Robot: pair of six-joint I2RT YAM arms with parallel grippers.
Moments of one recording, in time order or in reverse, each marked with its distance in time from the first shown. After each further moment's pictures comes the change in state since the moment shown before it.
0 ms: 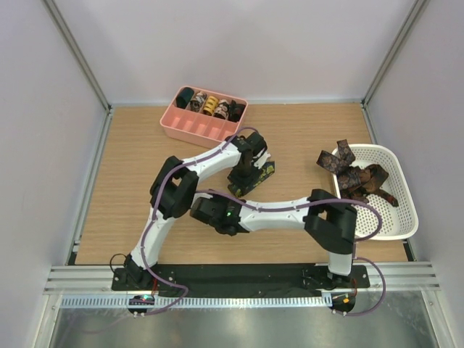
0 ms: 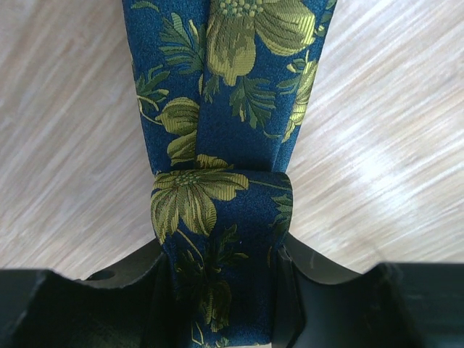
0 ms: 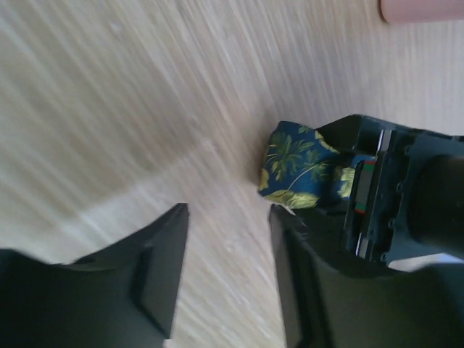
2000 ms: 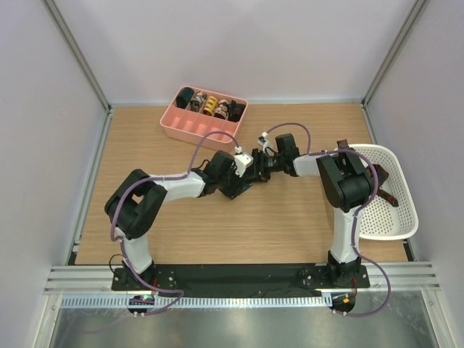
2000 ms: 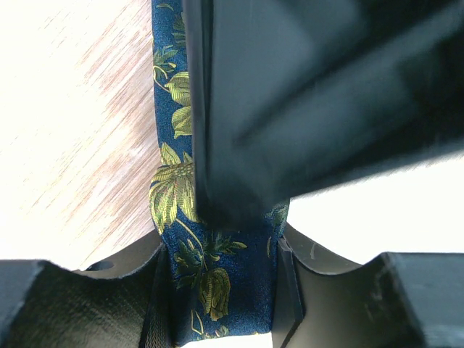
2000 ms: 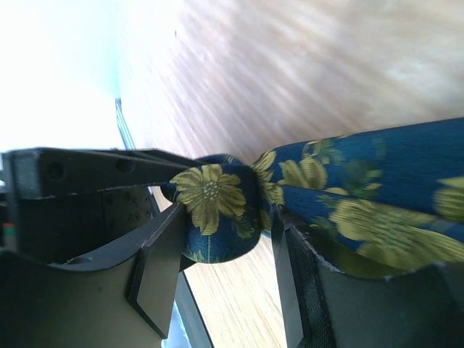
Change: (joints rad) left arm 0.064 -0.444 -0.844 0.946 0.079 0.065; right arm -0.894 0.206 -0.121 0.540 -1.557 0.758
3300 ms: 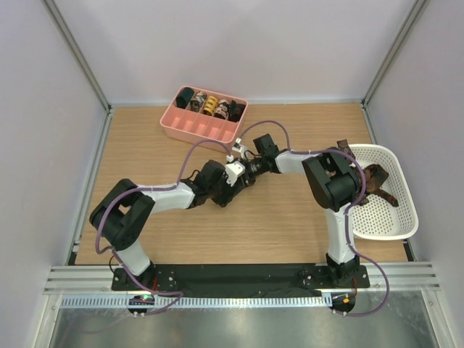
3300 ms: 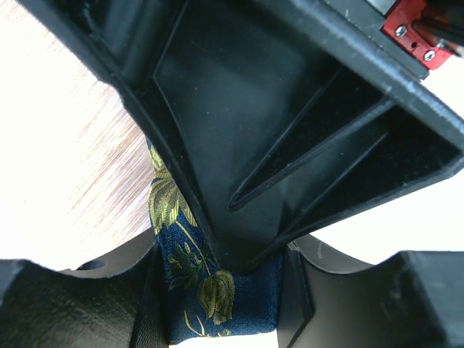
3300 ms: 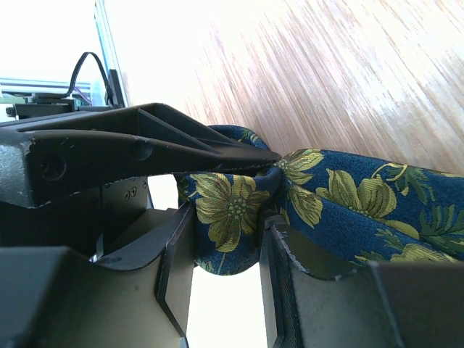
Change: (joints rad) left arm 0.003 -0.143 -0.190 0.069 -0.057 0.041; right arm 0.143 0.077 0.182 -0.264 -0.095 -0.333
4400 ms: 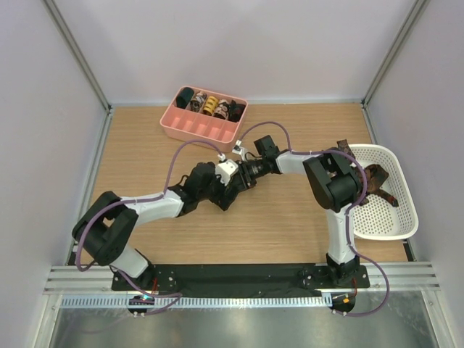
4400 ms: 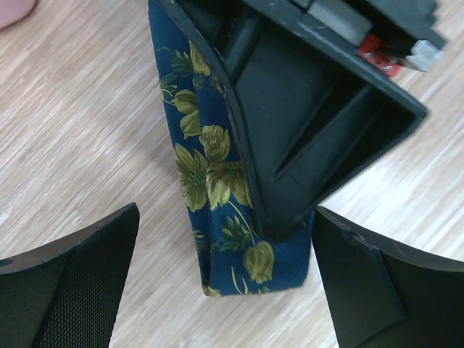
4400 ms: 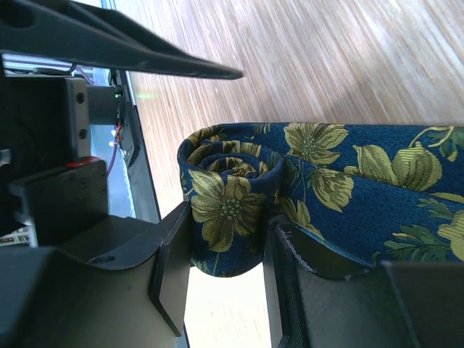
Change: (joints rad) left arm 0.013 -0.175 -0.139 0.150 -0.005 0.013; right arm -0.002 -0.013 -0.018 -0.043 -0.037 -0.071
